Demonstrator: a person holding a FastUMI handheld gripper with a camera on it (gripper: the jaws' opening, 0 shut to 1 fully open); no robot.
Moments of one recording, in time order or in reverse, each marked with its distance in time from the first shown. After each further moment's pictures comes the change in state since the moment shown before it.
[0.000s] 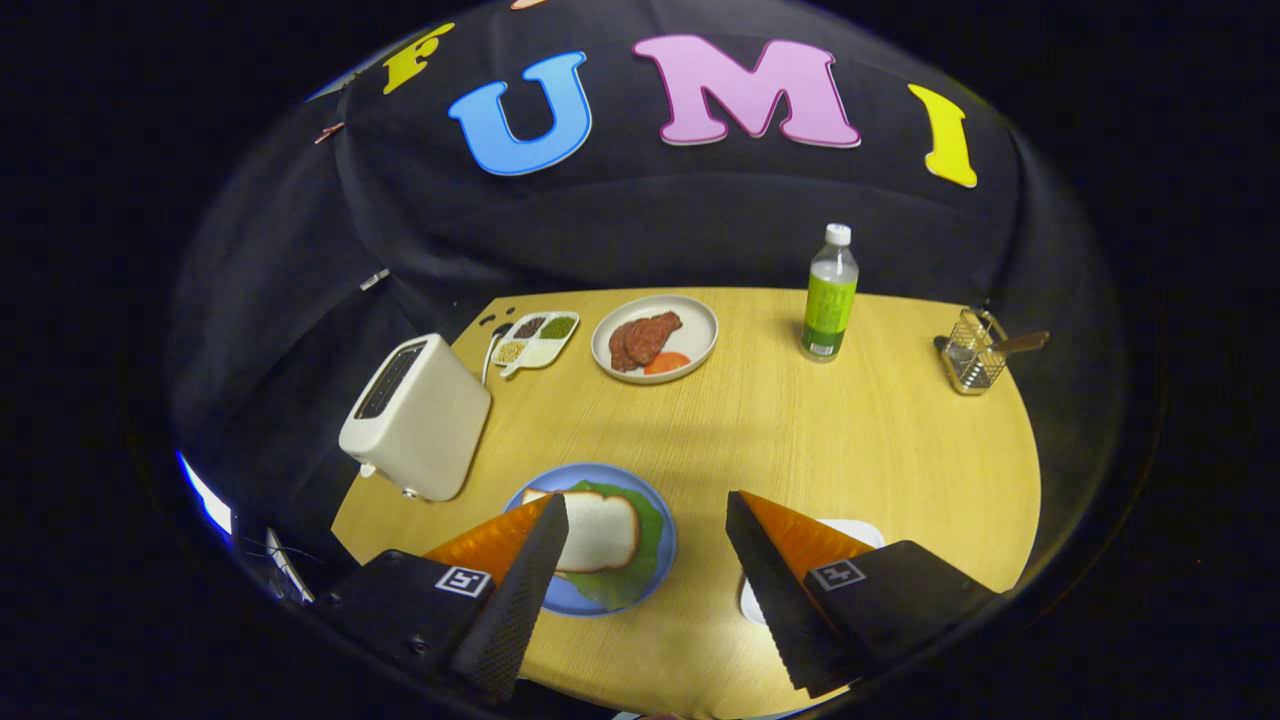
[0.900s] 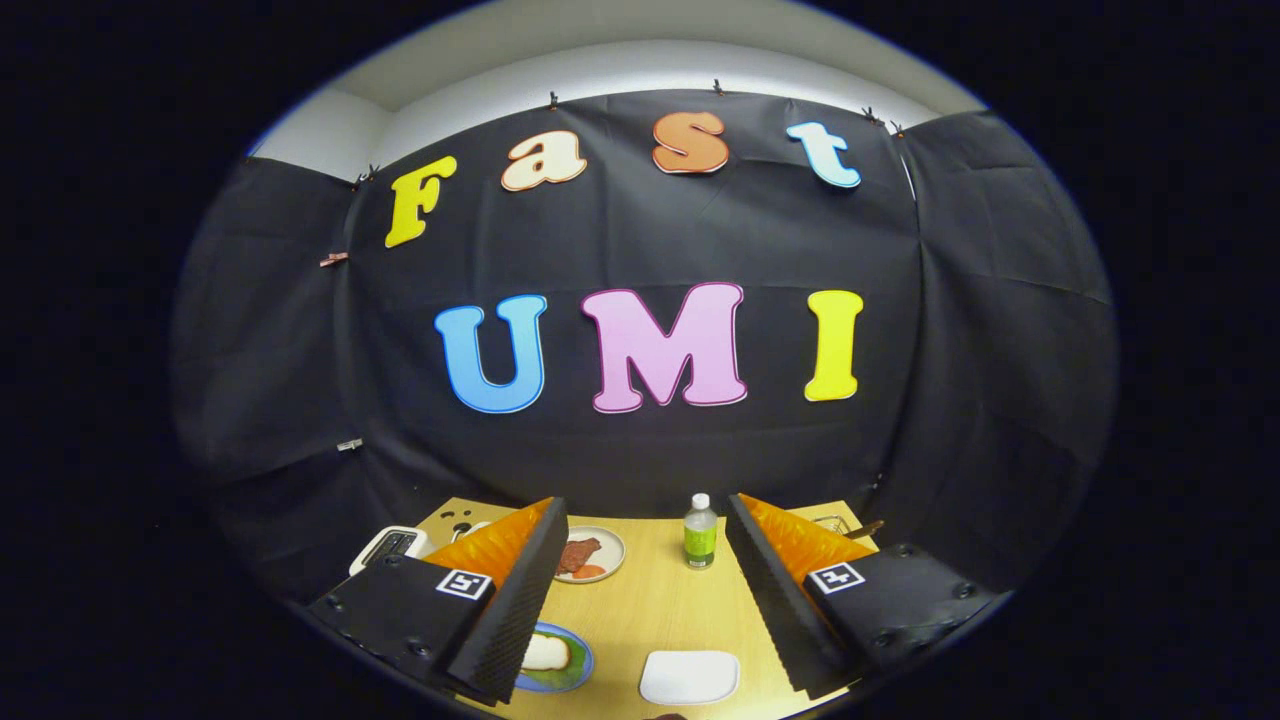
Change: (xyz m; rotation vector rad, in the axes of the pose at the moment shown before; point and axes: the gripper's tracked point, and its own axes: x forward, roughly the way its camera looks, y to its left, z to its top) arm -0.198 -0.057 0.173 -0.028 -0.614 -0.198
